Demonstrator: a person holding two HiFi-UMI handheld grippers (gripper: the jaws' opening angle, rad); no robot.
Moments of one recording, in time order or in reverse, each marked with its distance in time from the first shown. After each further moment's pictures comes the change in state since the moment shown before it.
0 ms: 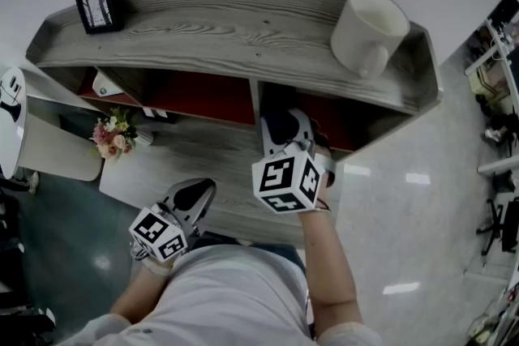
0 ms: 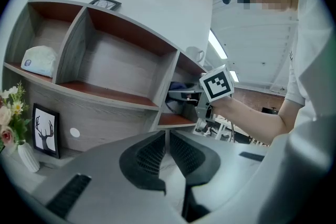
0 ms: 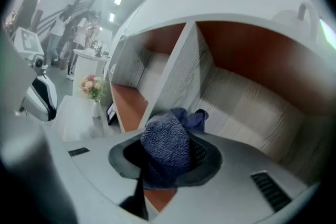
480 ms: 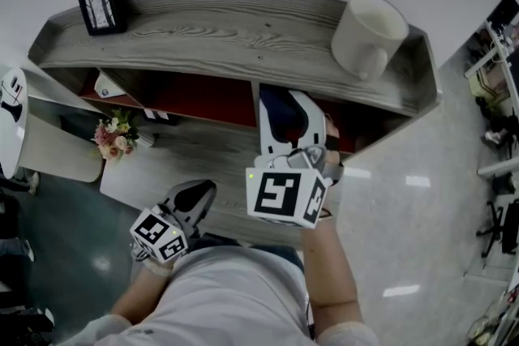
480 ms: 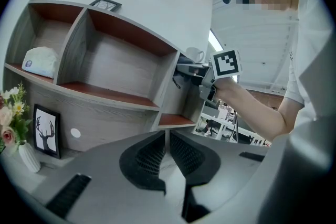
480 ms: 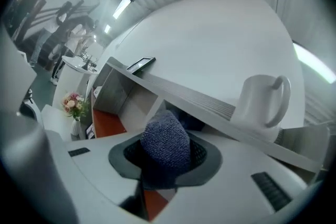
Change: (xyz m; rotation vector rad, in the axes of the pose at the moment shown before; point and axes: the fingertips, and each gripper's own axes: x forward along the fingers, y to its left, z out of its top) left arm -0.002 0.000 0.001 0.001 -0.005 0.004; right arm -0.049 -0.043 0.087 -0.008 -0.231 -0.205
